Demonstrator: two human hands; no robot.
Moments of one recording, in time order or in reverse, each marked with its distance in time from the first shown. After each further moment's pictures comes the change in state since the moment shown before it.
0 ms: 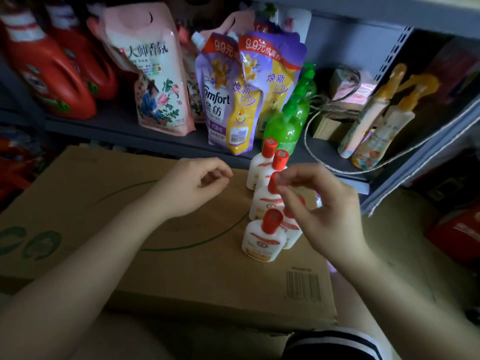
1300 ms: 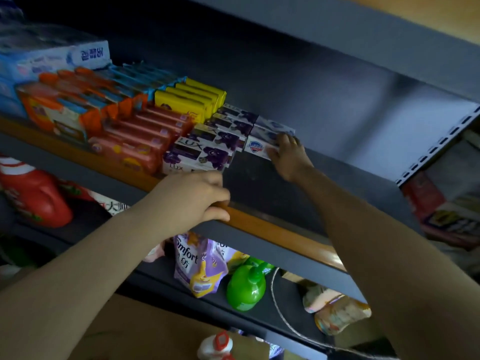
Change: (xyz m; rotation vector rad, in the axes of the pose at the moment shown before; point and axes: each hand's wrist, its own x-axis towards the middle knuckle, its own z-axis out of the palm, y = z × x) left_hand 0.241 0.073 -0.161 0.607 0.072 0.278; right_hand 0.443 0.133 -0.008 -0.625 -0.492 0.246
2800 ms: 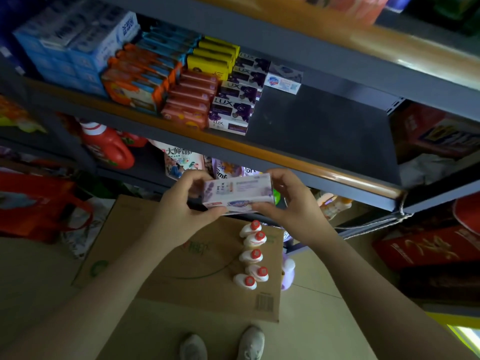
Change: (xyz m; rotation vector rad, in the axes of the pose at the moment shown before) left_hand -0.142 0.075 -0.123 -0.904 0.081 -0.606; right_hand -0.282 -0.141 -0.091 0.871 -0.143 -0.031
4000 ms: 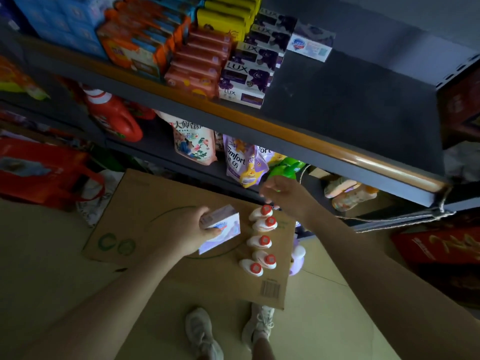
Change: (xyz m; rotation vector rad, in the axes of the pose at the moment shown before) left_hand -0.030 -0.100 0.052 0.320 -0.291 -0.571; right_hand 0.036 0.093 0.033 -0.010 -0.201 0.478
